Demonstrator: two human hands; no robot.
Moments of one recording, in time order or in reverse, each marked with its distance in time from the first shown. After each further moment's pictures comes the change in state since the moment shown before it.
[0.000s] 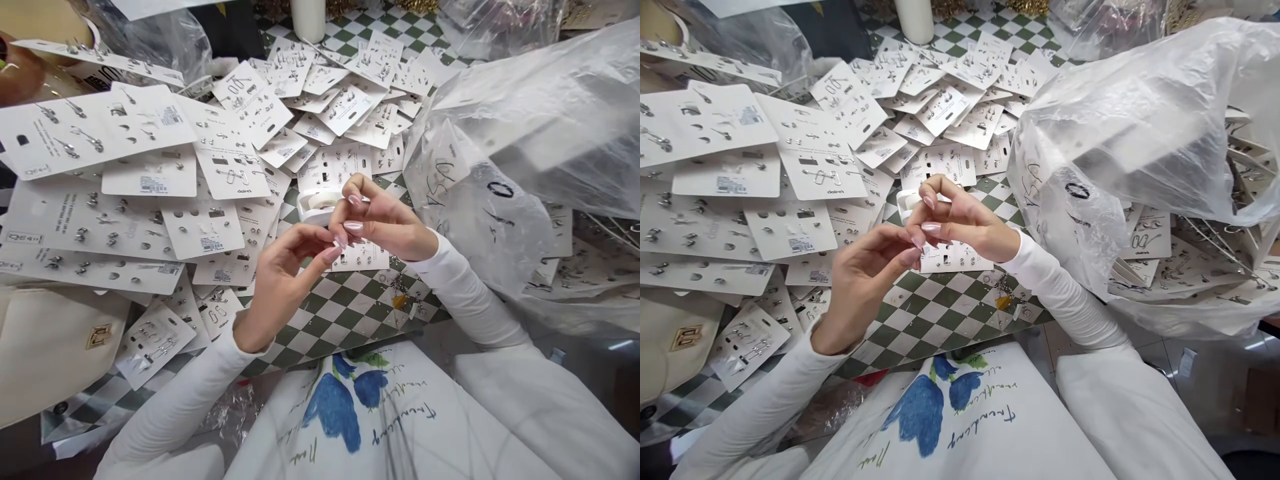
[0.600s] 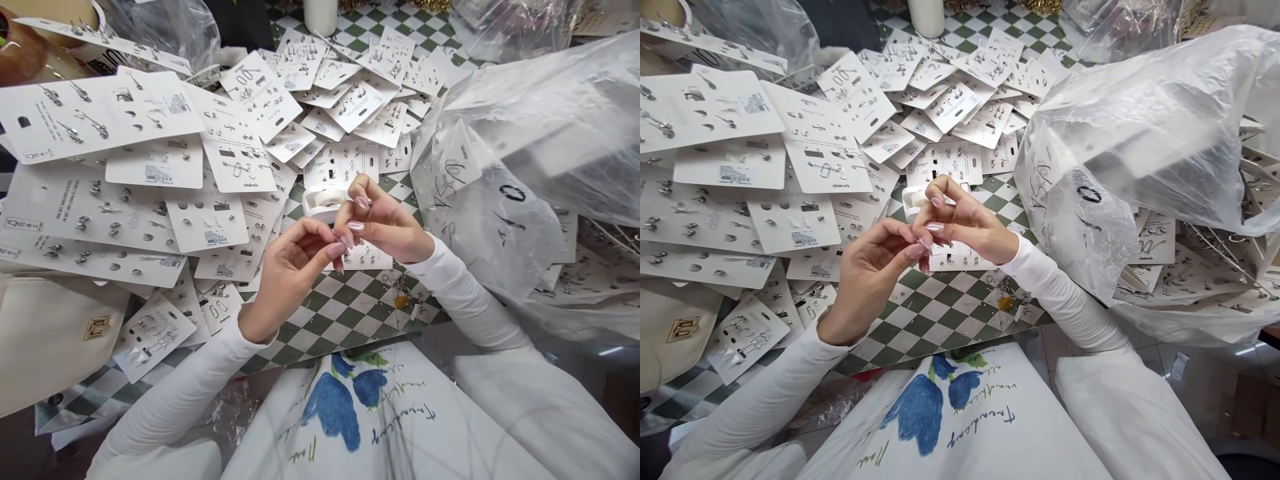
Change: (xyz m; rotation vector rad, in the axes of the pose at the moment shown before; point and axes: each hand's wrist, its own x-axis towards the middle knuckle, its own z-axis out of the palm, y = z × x) left_hand 0.003 -0.007 0.000 -0.207 -0.038 -0.053; right_hand 0.002 0.014 0.005 0.062 -0.007 -0.006
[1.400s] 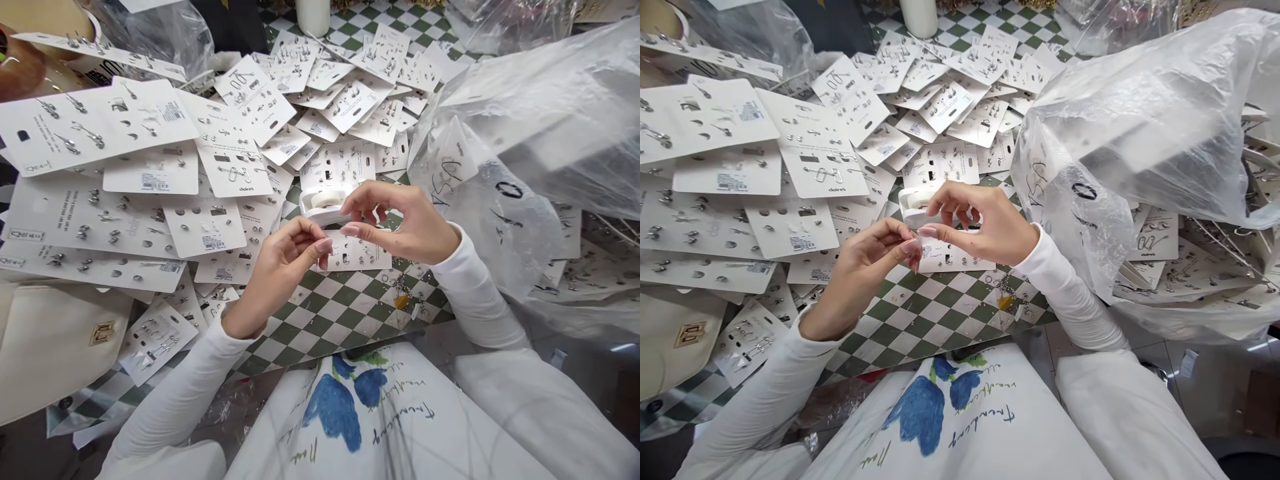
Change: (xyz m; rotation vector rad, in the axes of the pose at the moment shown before) left_hand 0.008 0.009 -0.015 0.170 -0.049 -0.149; right_hand -0.009 -0.034 -0.007 -0.972 0.192 -0.039
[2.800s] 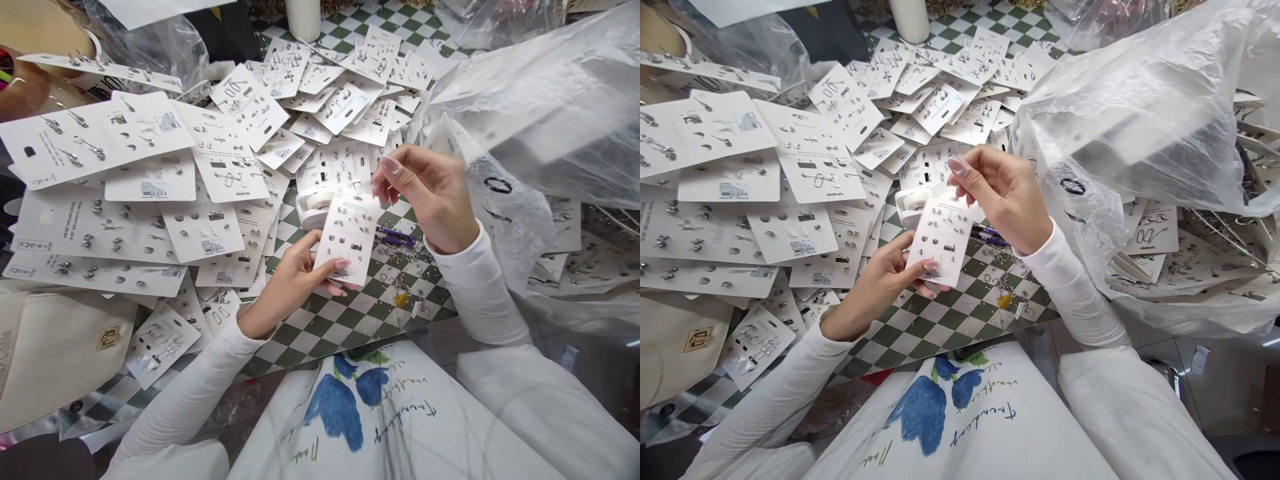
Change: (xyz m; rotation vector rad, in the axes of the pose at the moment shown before) left_hand -0.001 -0.022 0.008 -0.126 -0.166 -0.240; right_hand -0.001 -0.011 -0.014 0.290 0.358 0.114
